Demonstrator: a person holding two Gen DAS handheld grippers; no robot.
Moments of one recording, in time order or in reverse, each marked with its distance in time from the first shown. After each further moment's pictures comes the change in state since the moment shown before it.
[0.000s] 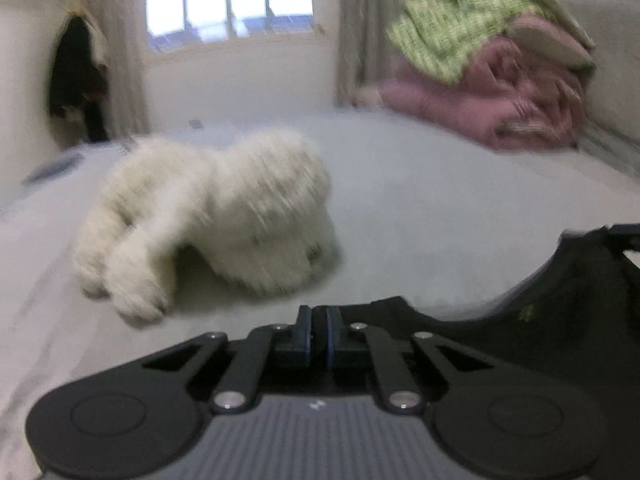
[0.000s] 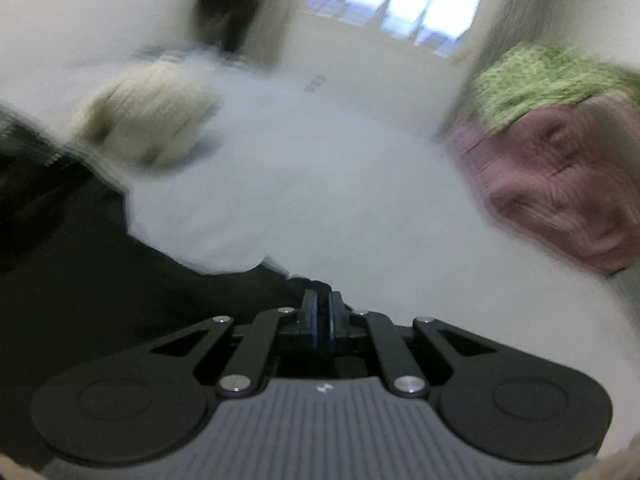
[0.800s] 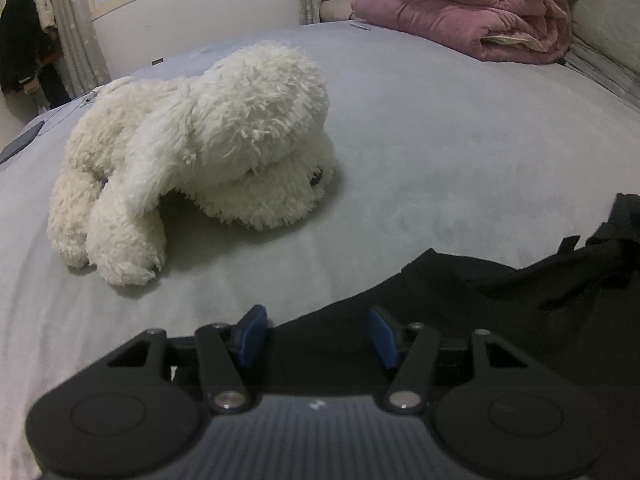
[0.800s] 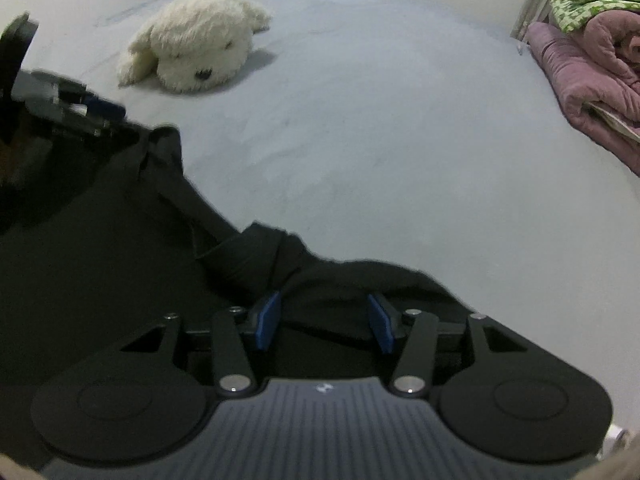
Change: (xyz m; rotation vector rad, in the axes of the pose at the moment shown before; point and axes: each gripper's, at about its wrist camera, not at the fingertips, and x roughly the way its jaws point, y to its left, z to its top) left arm 0.033 0.023 0.015 0.102 0.312 -0.096; right arm 0.021 -0.028 -0.003 0.034 0.357 0.322
